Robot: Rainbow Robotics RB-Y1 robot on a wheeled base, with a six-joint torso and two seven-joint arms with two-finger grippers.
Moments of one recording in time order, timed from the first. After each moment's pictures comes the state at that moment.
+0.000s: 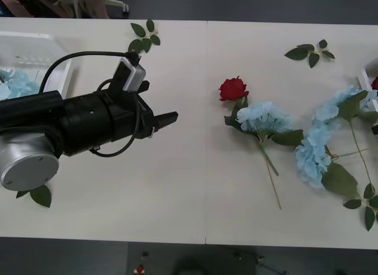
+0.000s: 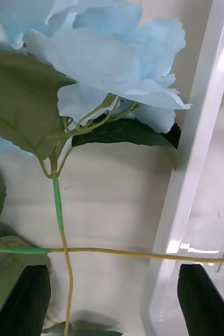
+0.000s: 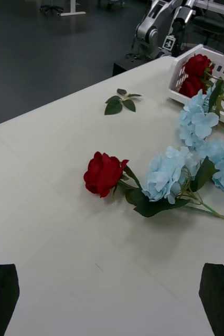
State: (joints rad) right arm -0.45 -1.16 0.28 -1.21 -1.25 1.14 1.87; left arm -0.36 0.96 -0.56 -2.09 0.94 0.41 -1.66
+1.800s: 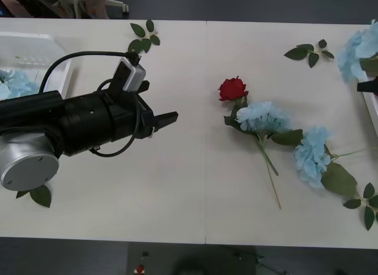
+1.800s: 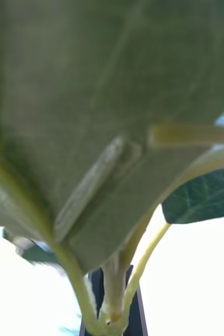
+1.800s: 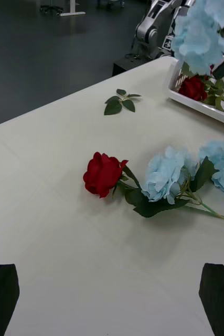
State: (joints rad) right arm -0.64 -1.03 0.11 -0.79 -1.91 1.25 2.46; left arm -0.36 0.96 -0.56 -2.09 0.94 0.41 -1.66
